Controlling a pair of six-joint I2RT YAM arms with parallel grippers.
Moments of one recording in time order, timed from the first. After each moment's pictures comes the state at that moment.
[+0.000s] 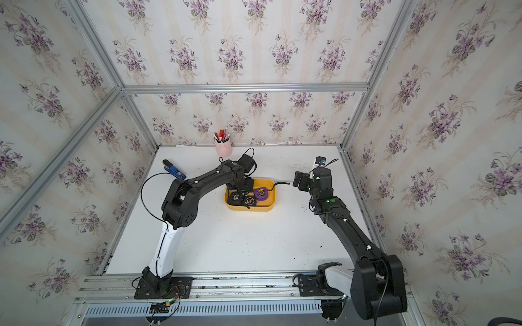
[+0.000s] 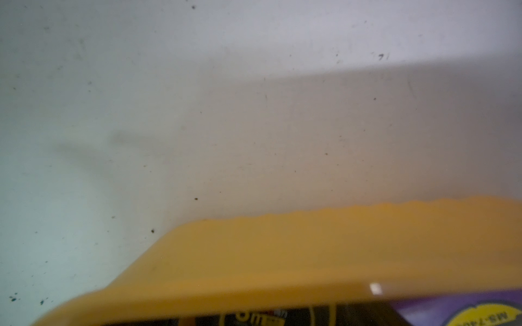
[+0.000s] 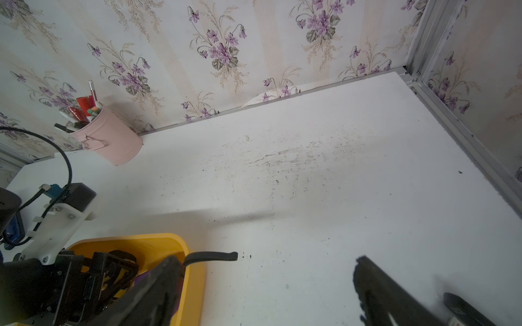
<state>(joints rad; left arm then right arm) -0.59 2.31 1.90 -0.87 -0.14 -0.47 0.17 1.19 0.75 -0.05 0.06 0.30</state>
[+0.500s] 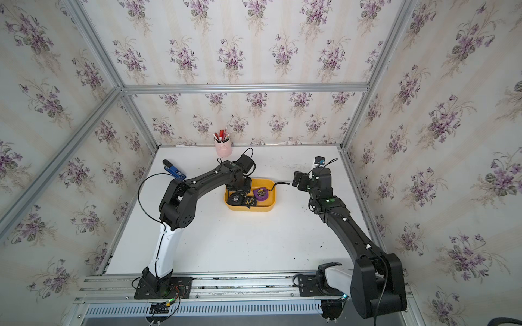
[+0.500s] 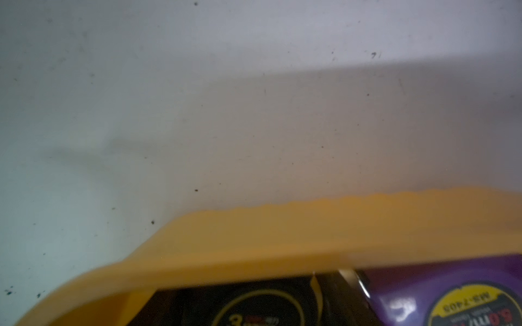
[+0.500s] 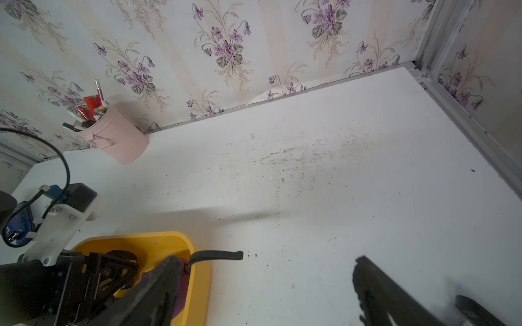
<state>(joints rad) -0.59 2.24 1.83 -0.84 -0.13 -0.48 0.19 1.20 0.76 -0.05 0.04 0.31</state>
